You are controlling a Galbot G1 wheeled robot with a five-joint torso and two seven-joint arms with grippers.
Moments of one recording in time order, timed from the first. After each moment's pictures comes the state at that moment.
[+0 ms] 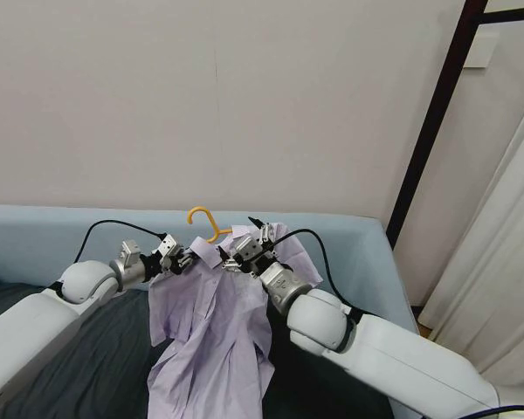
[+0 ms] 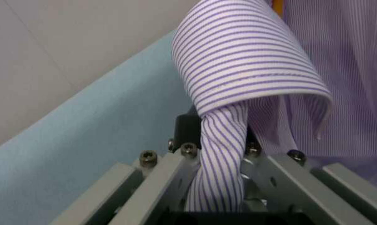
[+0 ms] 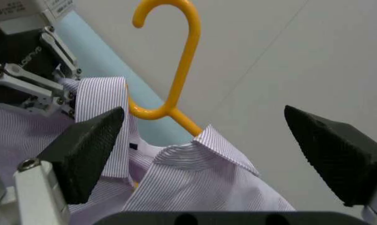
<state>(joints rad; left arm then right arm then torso) 0.42 -0.64 0.16 -1.45 -0.66 0.08 0.50 -0.24 1.08 -0.64 1.85 0.35 -0.46 0.43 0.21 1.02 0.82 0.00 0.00</state>
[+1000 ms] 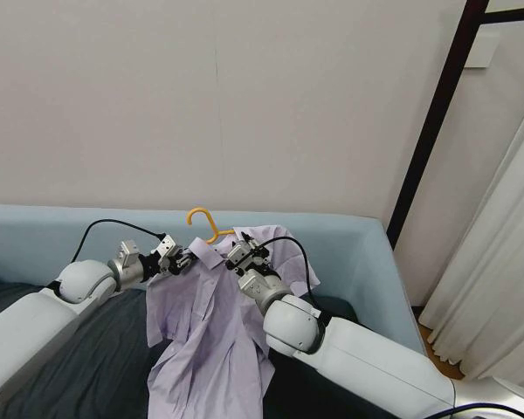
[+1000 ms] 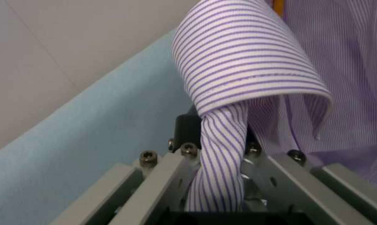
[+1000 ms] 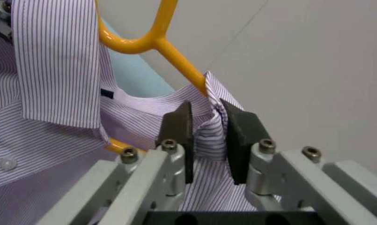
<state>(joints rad) 0.44 -0.63 0.15 -1.46 -0.65 0.07 0.51 -0.27 1.16 -0.65 1.73 0.30 -0.55 0.51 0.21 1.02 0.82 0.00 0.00</state>
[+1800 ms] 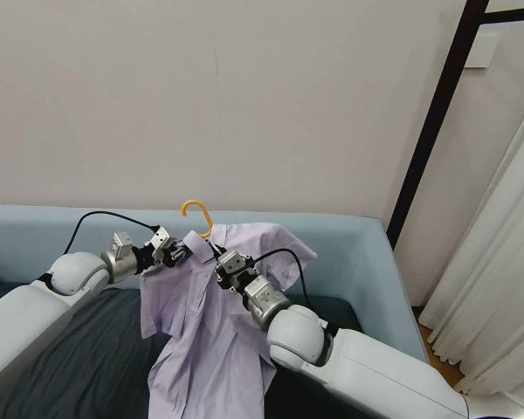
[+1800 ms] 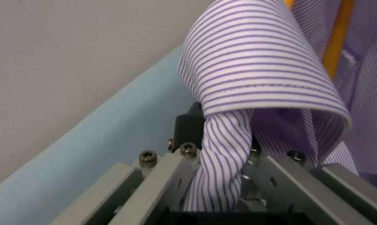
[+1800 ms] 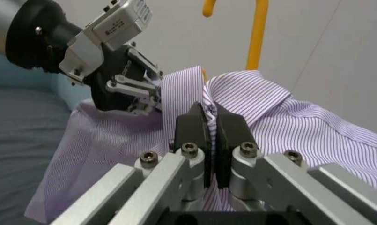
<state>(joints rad) 0.37 -0.59 0.17 -1.46 -0.68 0.07 0.53 -0.32 1.13 -0.62 1.83 0.54 -0.26 0.40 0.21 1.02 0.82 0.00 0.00</state>
